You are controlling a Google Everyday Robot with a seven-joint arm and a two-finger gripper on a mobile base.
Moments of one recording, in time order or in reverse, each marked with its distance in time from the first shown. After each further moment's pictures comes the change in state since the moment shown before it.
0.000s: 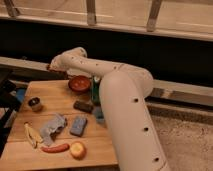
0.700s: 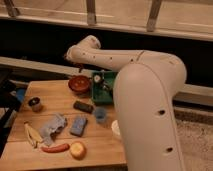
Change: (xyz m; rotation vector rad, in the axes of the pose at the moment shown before) arm -0.042 -0.063 -0.106 0.191 -0.153 0.046
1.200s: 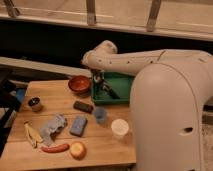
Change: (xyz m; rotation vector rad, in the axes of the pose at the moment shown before) arm 0.012 -0.080 -0.045 0.079 -0.010 0.235
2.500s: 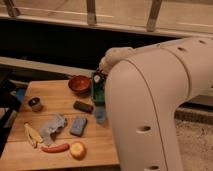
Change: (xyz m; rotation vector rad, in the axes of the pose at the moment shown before) arm -0.015 -0.085 -0.016 0.137 0.029 0.442
